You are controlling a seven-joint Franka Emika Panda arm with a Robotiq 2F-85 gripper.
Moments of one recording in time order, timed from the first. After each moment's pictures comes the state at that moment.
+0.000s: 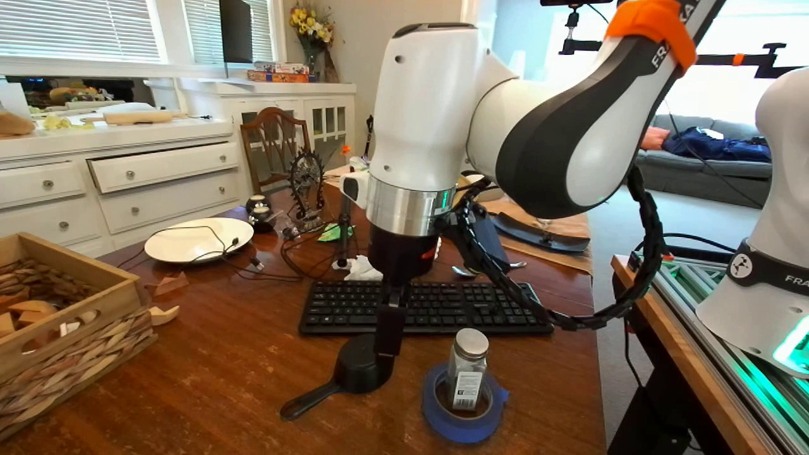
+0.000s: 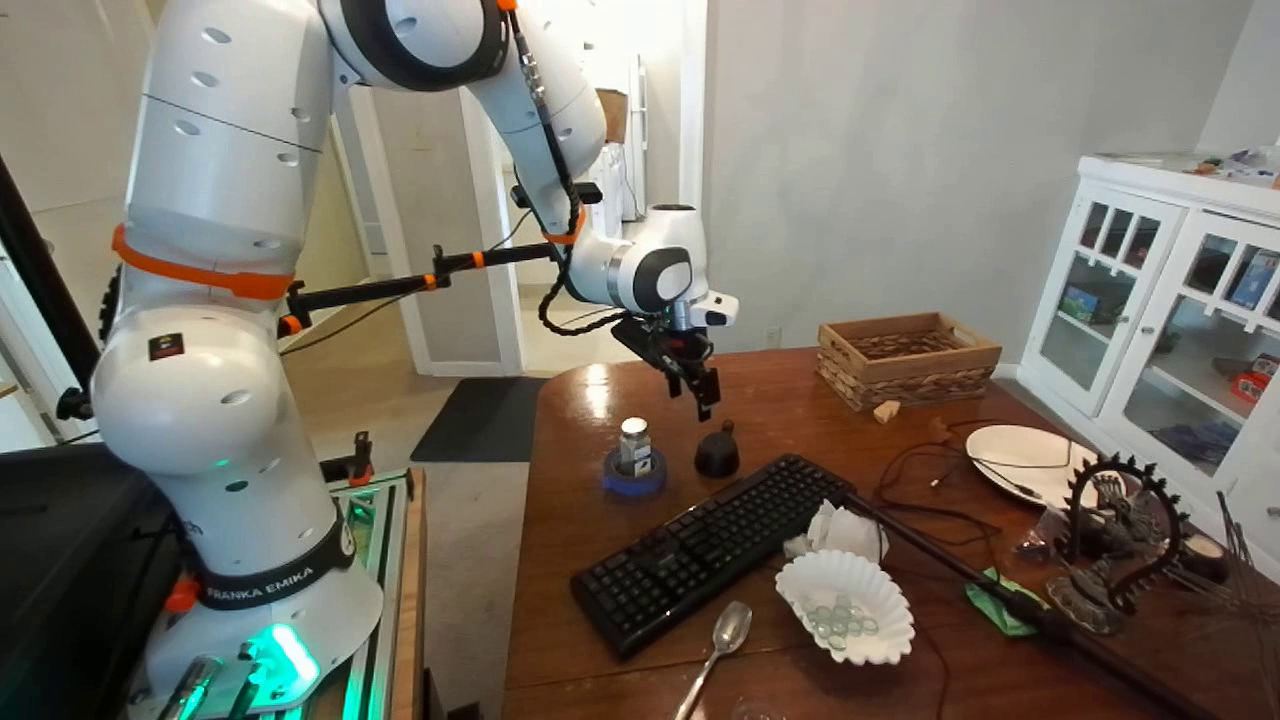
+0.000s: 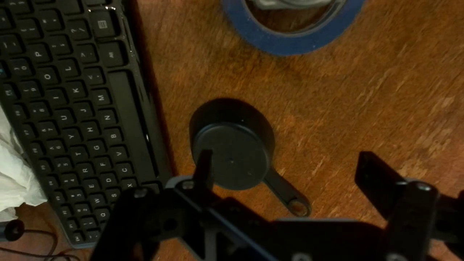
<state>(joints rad) 0.30 0.41 0.07 -2.18 -0.22 2.68 0.36</state>
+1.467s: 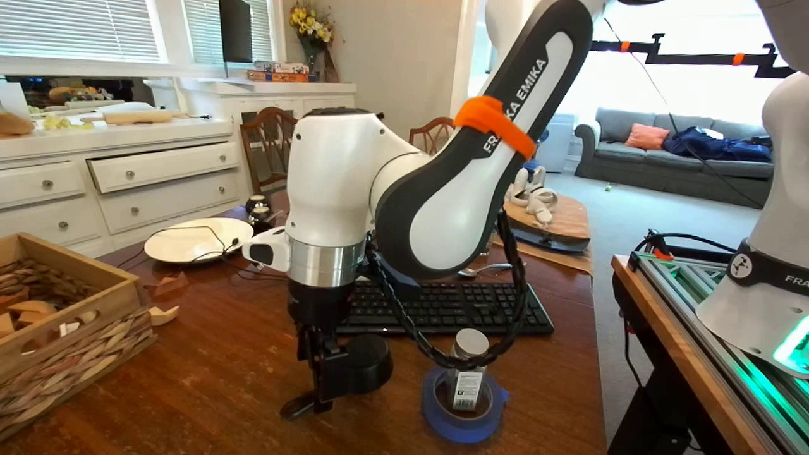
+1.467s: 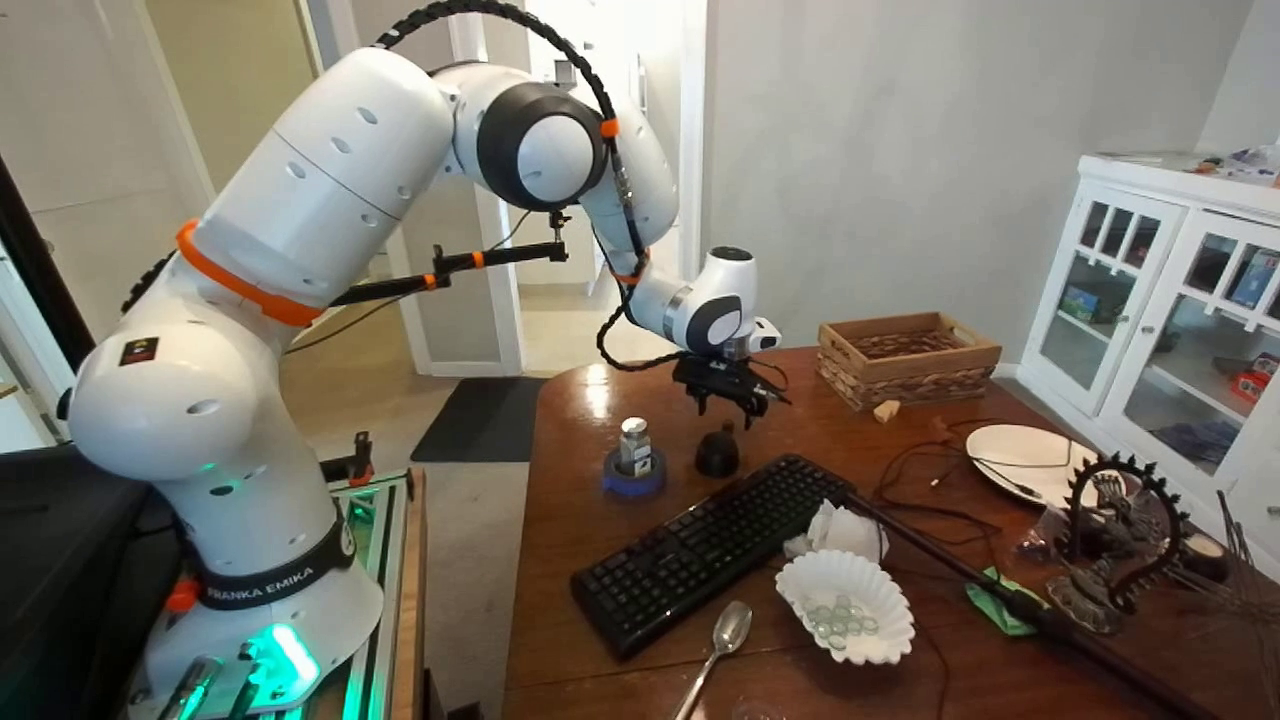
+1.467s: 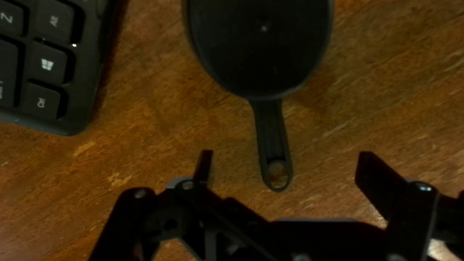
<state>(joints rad) 0.16 0.79 0.21 -1.78 -0.17 2.69 -0.32</state>
